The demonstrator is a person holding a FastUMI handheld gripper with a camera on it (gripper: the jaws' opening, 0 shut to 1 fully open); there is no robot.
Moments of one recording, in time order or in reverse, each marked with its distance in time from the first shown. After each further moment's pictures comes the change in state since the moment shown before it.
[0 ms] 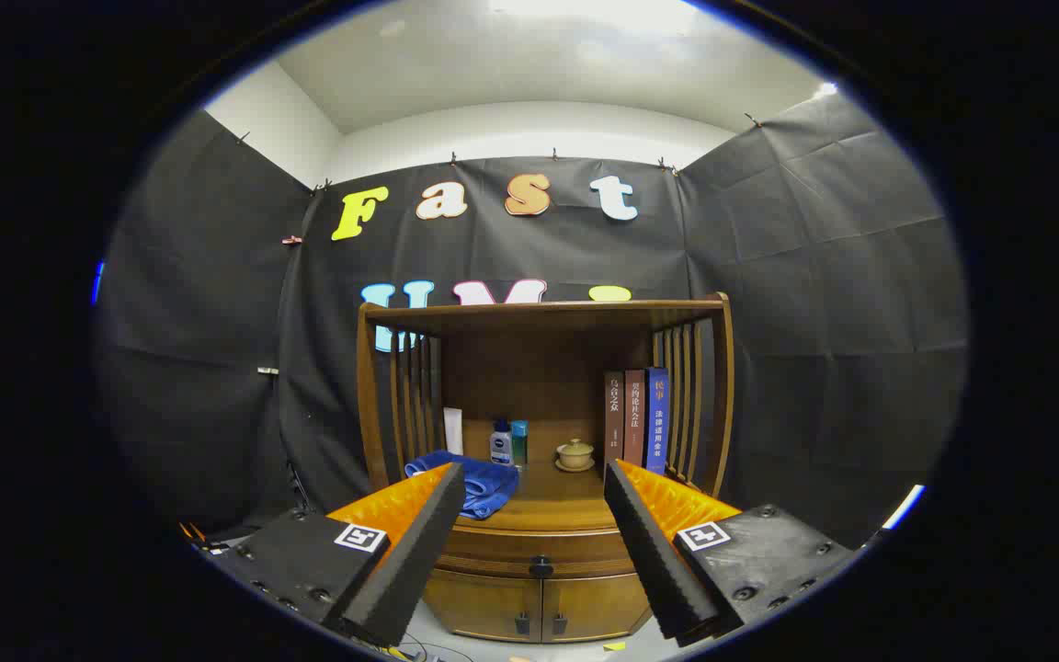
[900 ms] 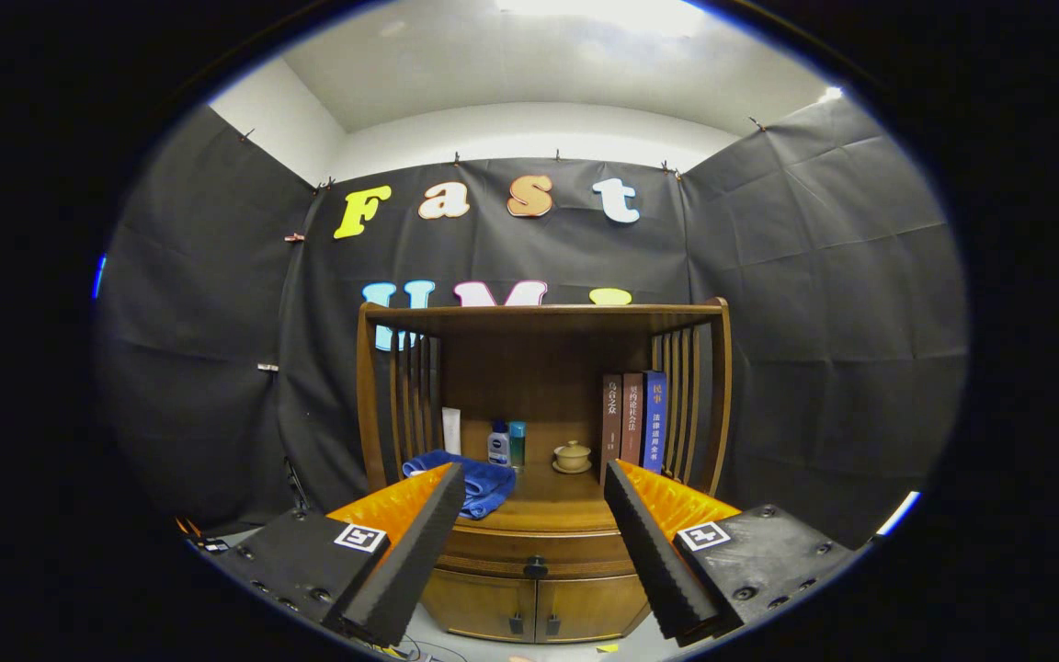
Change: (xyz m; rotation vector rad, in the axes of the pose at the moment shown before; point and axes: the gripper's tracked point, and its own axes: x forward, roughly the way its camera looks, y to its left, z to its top) arm 0.001 0.000 0.003 -0.019 -0.003 0.007
